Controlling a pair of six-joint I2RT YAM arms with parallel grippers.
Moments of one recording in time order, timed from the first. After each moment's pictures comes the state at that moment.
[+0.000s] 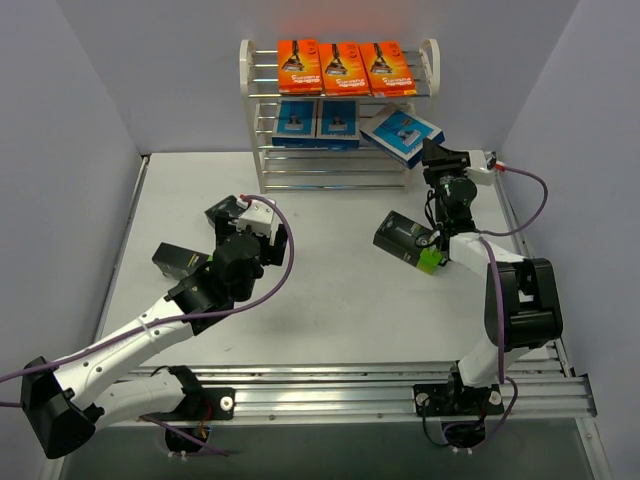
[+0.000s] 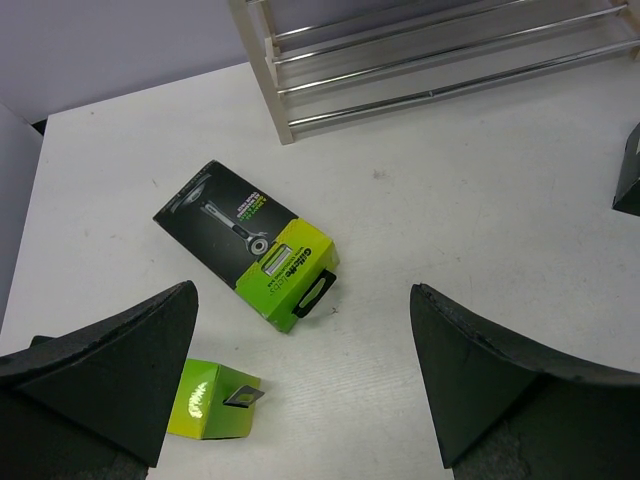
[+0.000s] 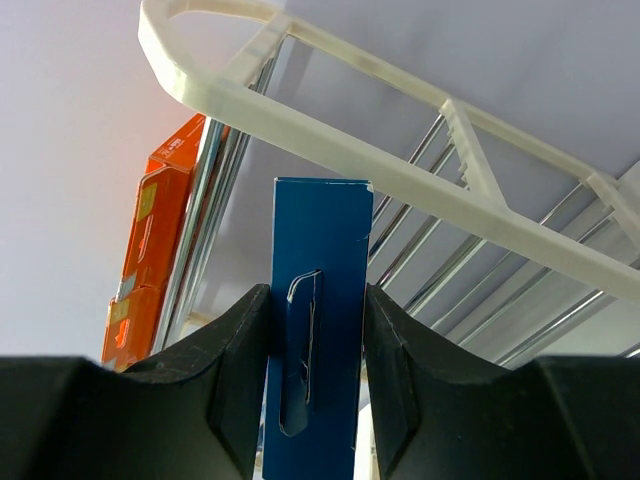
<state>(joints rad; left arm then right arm) -0.86 1.04 0.89 -0.13 -0.73 -0.04 0.10 1.63 0.89 0.93 0.20 1.15</state>
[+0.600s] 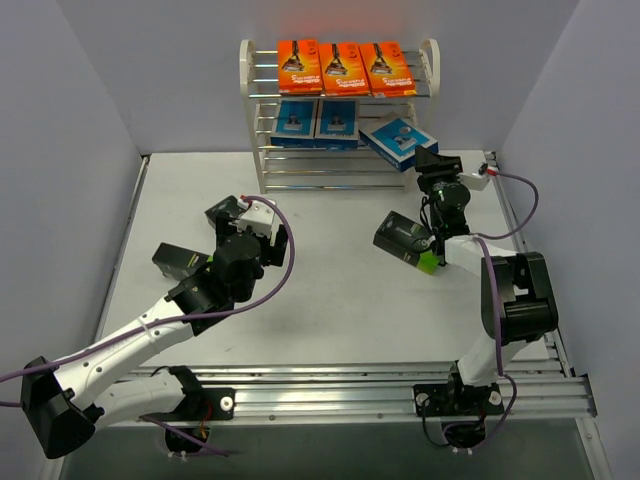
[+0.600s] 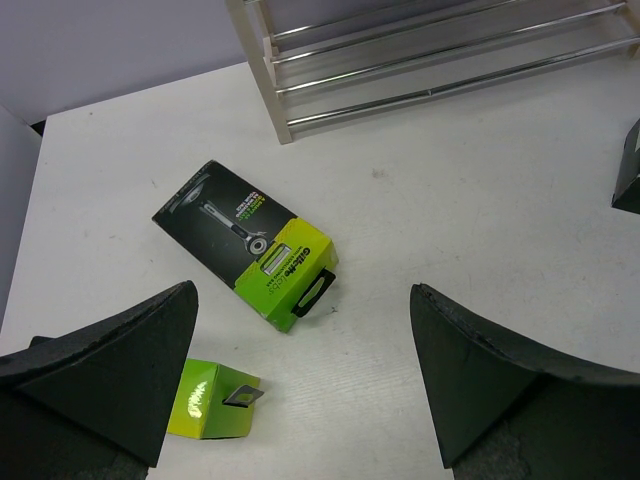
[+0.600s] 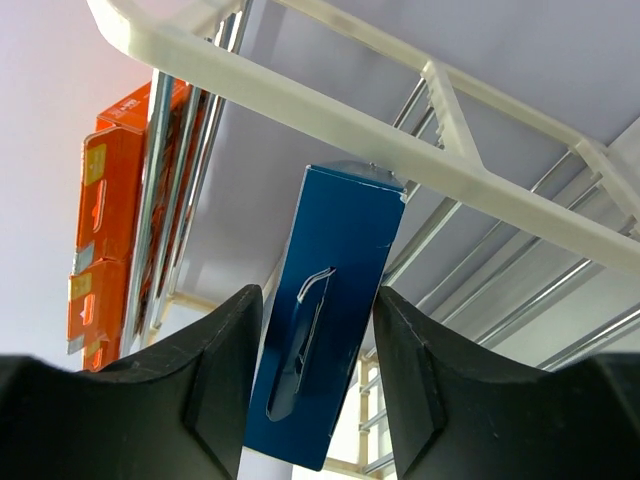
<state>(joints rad) -0.86 1.04 0.89 -0.12 -0.73 -0.04 0.11 1.68 0.85 0.99 0.18 1.15</state>
